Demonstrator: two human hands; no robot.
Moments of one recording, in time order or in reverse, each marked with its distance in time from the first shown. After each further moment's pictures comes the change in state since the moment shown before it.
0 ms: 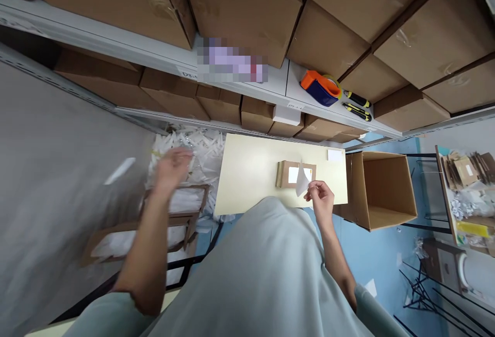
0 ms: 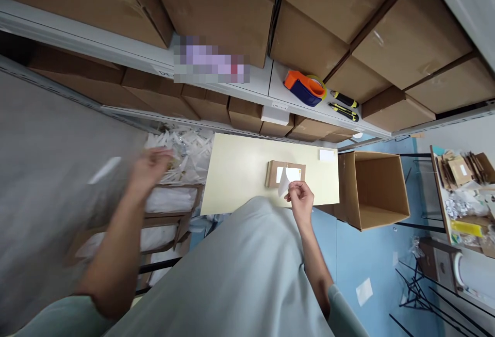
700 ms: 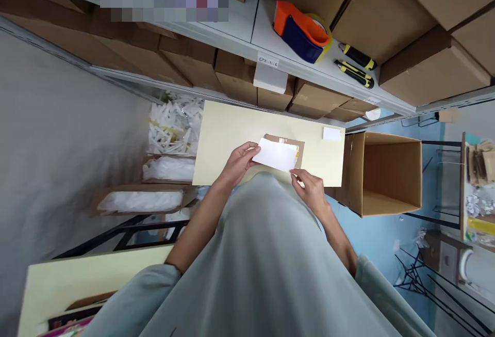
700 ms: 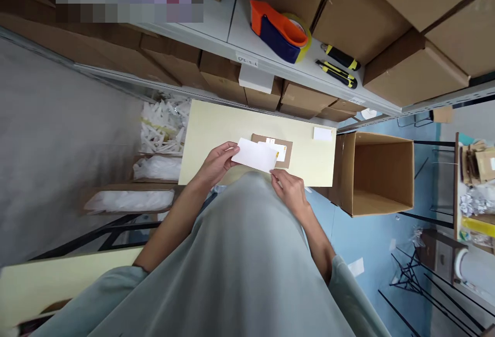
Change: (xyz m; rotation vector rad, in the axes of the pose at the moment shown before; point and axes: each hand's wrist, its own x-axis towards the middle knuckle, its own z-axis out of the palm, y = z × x) left_hand -0.088 0.073 0.226 -0.657 -0.237 -0.463; right_hand 0.040 0.074 -0.105 -0.421 -0.441 -0.535
